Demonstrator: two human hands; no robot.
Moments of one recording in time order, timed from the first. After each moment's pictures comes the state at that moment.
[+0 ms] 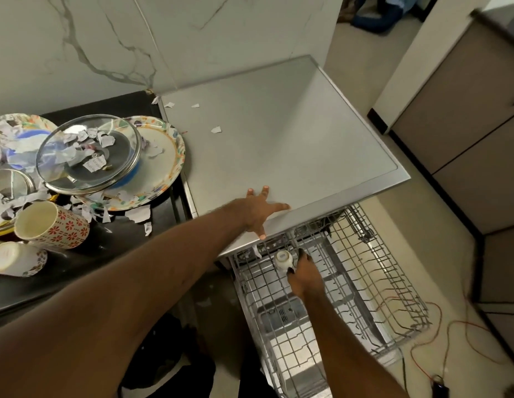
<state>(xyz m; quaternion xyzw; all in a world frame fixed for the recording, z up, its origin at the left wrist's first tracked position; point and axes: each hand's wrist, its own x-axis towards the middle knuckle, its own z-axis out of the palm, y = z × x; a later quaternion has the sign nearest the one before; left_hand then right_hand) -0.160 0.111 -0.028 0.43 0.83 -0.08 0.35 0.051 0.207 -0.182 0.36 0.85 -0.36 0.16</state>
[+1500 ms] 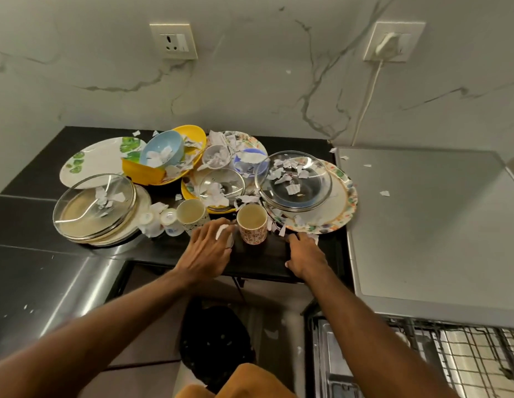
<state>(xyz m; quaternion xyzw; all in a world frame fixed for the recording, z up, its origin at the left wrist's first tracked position) -0.145 -0.386 0.018 0.17 0.98 0.06 0.00 -0.180 -0.112 -0.010 -0.02 0.97 -0.12 0.20</state>
